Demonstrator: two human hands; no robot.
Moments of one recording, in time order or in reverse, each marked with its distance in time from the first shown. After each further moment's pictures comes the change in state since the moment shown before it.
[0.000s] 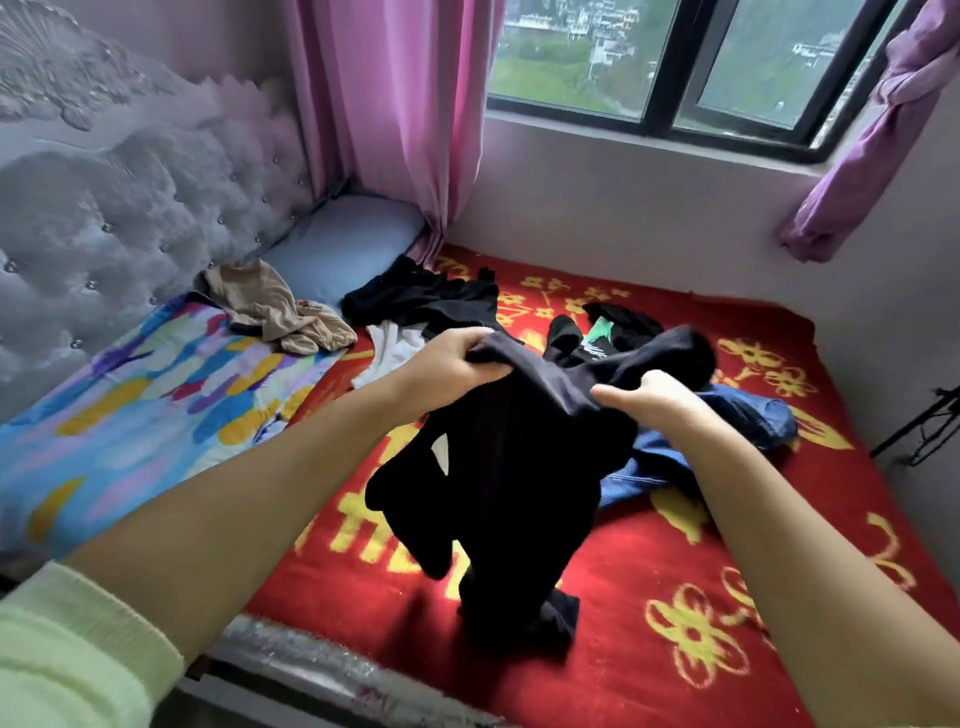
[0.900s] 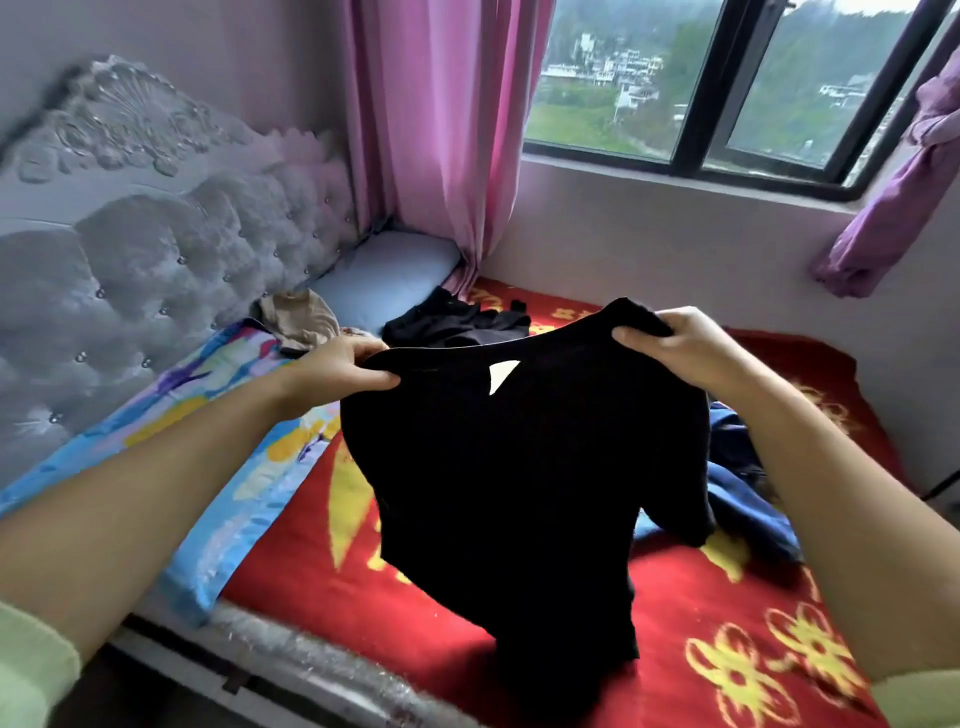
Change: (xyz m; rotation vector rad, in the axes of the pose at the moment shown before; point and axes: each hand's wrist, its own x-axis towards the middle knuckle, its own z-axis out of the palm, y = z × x) left_hand -0.068 -0.026 -0.134 0.173 0.073 -0.173; right_hand -0.012 -0.066 -0.041 0.176 0.077 -0.432
